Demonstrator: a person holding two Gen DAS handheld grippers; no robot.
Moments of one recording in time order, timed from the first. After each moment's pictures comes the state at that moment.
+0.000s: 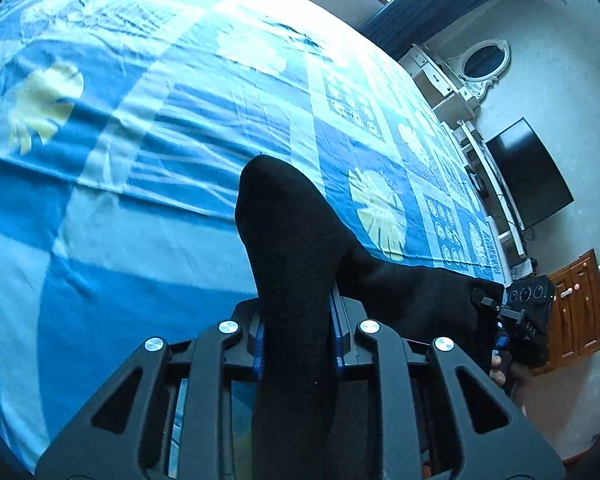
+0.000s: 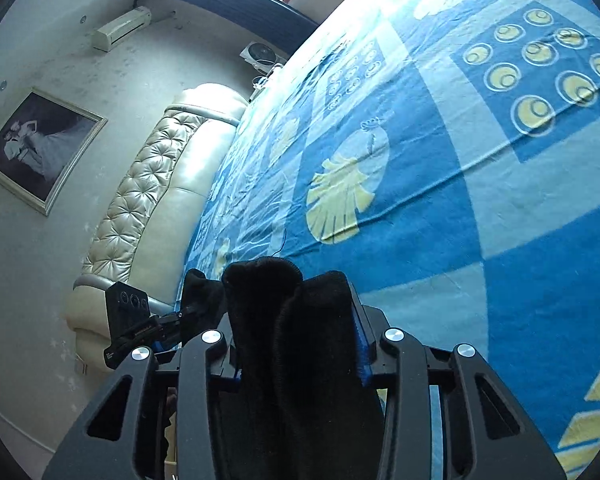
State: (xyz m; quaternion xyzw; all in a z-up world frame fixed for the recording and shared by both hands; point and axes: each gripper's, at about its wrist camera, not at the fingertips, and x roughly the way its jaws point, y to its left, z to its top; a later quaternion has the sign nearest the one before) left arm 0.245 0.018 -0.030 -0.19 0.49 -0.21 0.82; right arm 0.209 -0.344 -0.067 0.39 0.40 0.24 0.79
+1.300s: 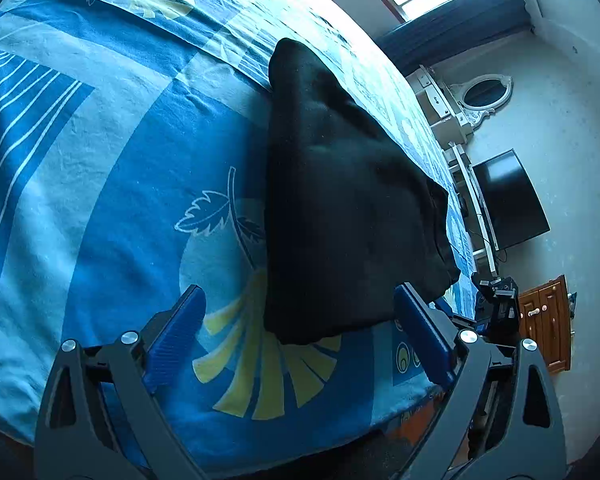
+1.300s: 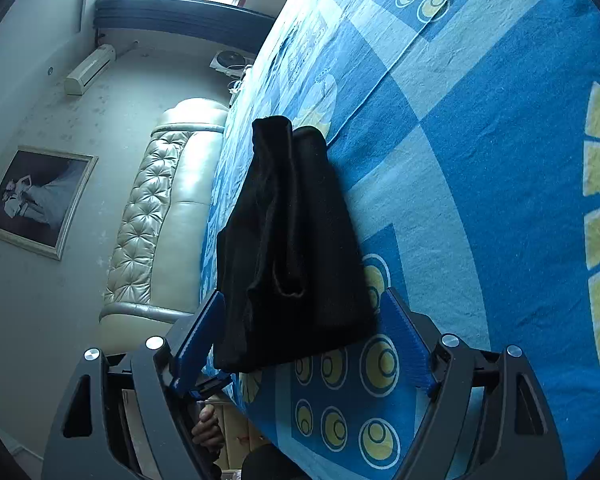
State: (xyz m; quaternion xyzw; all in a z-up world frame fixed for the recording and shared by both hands) left arm 0.120 0.094 -0.082 -0.30 0.50 -0.21 0.79; right arm 0.122 -0.359 -0.108 0.48 0.43 0.21 0.73
